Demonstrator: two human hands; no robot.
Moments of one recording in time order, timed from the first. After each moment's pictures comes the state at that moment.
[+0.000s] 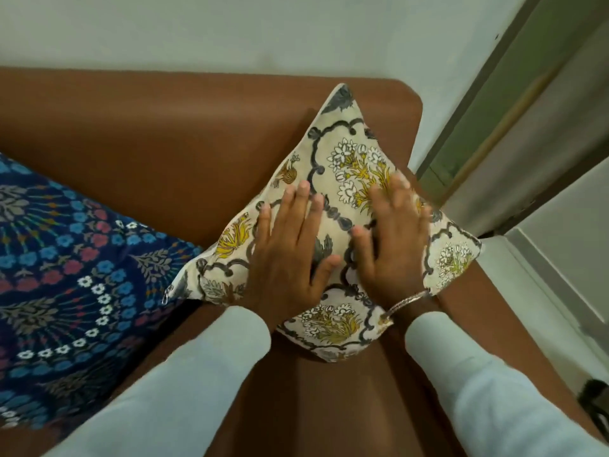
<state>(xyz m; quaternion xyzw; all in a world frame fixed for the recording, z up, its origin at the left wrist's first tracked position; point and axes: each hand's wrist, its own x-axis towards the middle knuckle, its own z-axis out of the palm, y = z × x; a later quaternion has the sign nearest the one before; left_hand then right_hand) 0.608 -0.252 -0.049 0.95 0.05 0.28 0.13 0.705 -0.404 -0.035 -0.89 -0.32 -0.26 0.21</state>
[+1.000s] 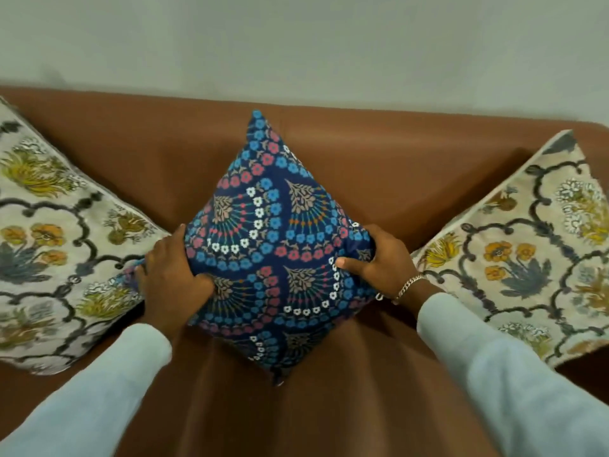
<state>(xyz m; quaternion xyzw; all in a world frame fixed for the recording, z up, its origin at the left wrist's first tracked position) 0.285 0.048 -0.034 0.83 0.47 0.18 0.23 0.528 -0.160 -0.017 -0.86 -0.37 0.13 0.34</state>
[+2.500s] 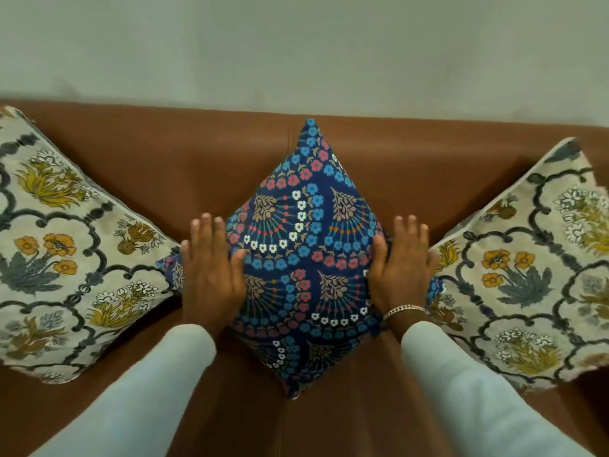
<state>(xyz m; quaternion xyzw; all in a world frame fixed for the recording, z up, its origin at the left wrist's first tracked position) 0.314 0.040 -0.052 0.89 0.36 0.27 0.13 0.505 -0.150 -0.033 -0.92 -0.24 -0.12 0.29</state>
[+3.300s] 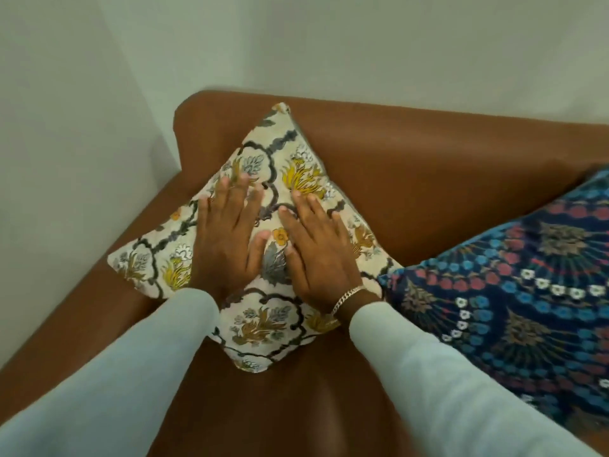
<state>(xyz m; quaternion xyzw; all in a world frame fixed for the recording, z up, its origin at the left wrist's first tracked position) 0.087 0.305 -0.036 0.91 0.32 0.25 -0.05 0.227 0.188 -0.036 -0.73 -0.63 -0.06 0.26</state>
